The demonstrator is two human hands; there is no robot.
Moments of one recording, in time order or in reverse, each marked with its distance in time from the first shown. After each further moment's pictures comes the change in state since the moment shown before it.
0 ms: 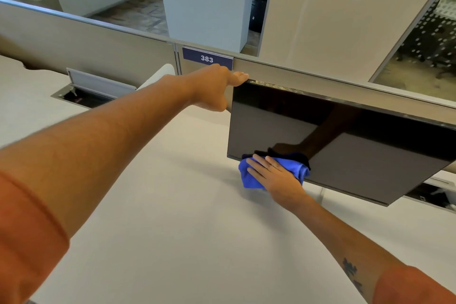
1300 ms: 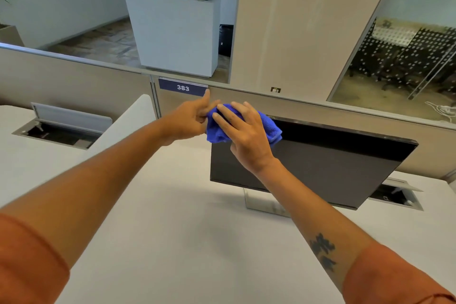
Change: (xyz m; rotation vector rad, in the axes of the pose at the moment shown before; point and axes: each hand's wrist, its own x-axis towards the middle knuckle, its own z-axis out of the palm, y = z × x) left_hand -0.009 -0.015 0.013 -0.763 0.018 -0.037; right_hand 0.102 0.035 -0.175 0.071 0.799 0.233
